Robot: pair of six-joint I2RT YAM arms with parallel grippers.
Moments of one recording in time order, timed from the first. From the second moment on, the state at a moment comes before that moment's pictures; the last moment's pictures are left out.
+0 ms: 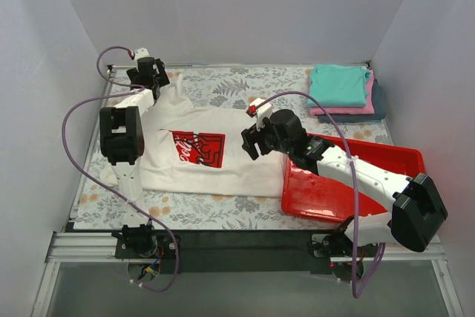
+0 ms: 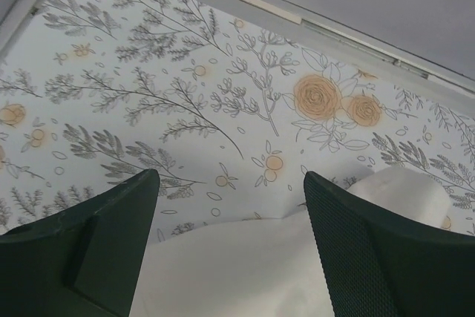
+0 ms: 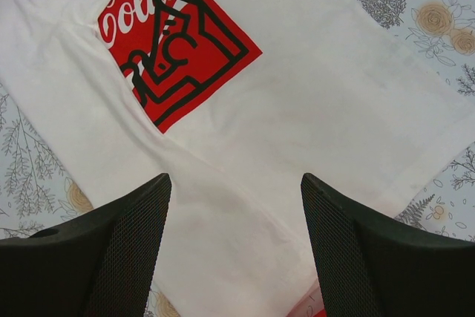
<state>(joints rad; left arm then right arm) 0.01 2.23 1.65 0.12 -0.32 -0.25 0.81 1.32 0.94 -0.11 -0.04 0.03</state>
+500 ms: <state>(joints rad) -0.02 2.35 1.75 -0.05 -0.25 -0.20 0.81 1.33 0.94 -0.11 -0.04 0.03</state>
